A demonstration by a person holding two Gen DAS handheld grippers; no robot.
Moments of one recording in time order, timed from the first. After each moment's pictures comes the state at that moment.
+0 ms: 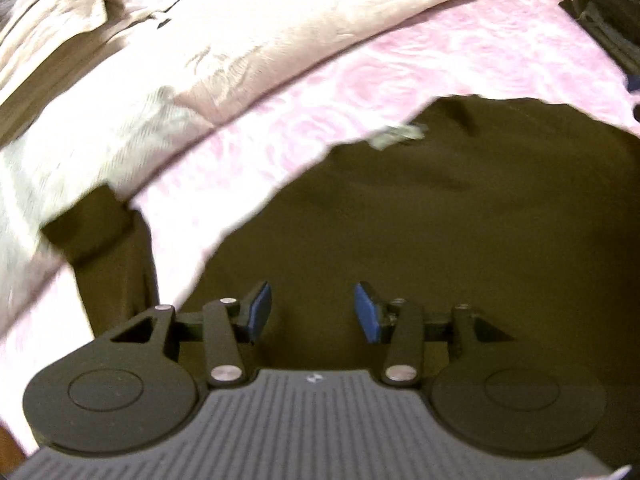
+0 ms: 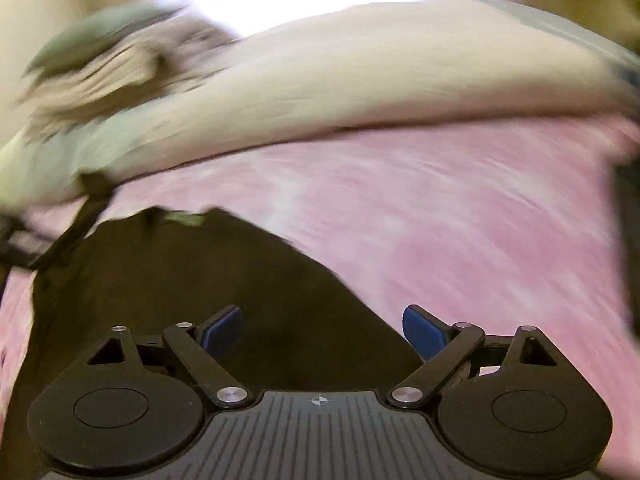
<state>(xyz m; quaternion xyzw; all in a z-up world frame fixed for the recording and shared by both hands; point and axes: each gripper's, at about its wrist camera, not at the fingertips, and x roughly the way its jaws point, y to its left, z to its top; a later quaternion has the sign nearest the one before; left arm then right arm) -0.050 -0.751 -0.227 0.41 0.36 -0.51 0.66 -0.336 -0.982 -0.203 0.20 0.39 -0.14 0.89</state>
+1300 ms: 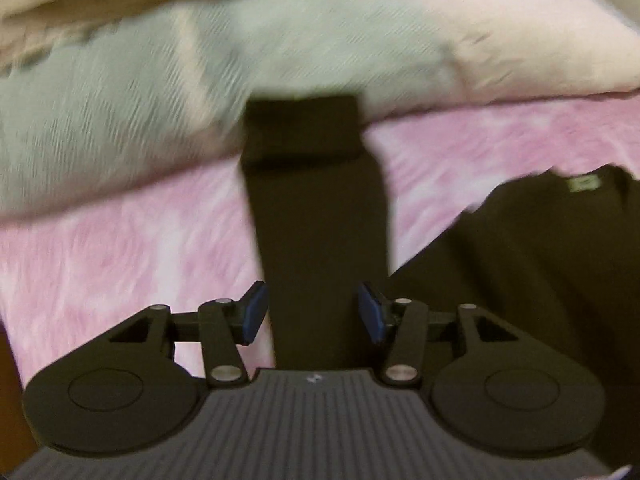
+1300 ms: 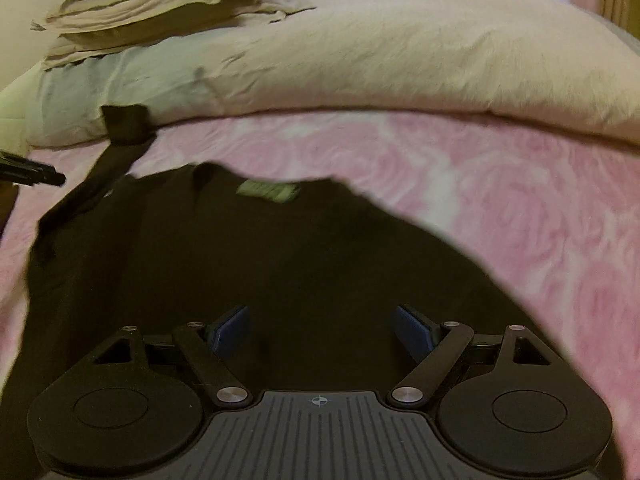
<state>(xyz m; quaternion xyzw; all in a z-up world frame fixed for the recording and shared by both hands) 0.116 -0.616 -0.242 0.27 0.46 -0.38 0.76 -0.235 -0.864 -0.250 0.18 0.44 -0.14 0.87</state>
